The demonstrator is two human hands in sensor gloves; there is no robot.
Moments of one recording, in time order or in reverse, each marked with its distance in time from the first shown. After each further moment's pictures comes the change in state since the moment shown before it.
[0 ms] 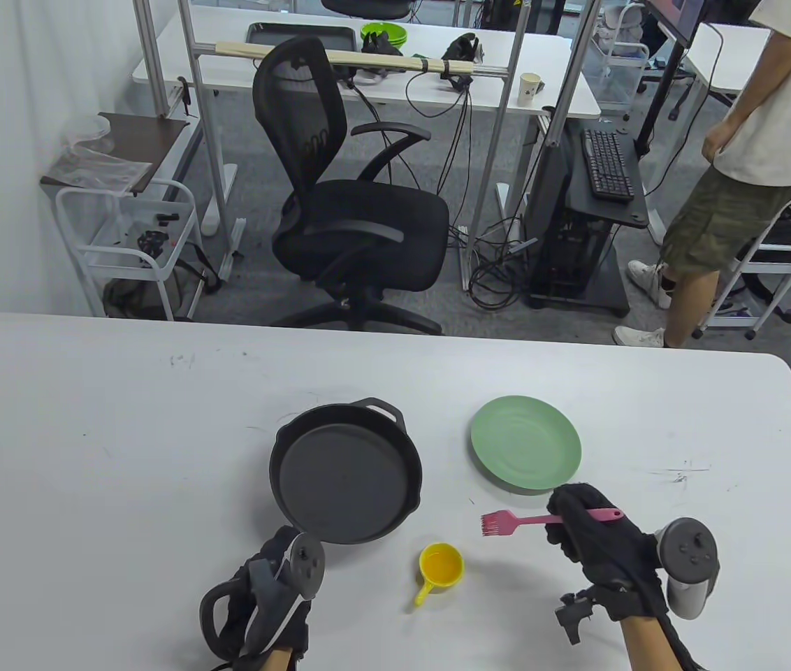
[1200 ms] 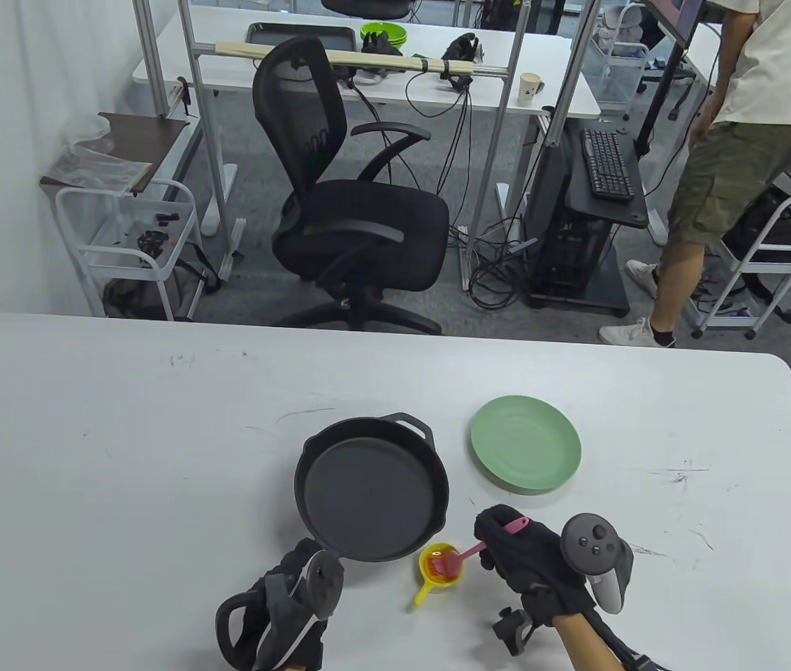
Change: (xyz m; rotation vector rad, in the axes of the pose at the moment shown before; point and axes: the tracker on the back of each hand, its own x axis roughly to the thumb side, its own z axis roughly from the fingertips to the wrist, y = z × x) left_hand 0.015 -0.001 0.018 0.010 -0.084 0.009; right_hand -0.028 0.077 0.000 0.146 0.117 0.166
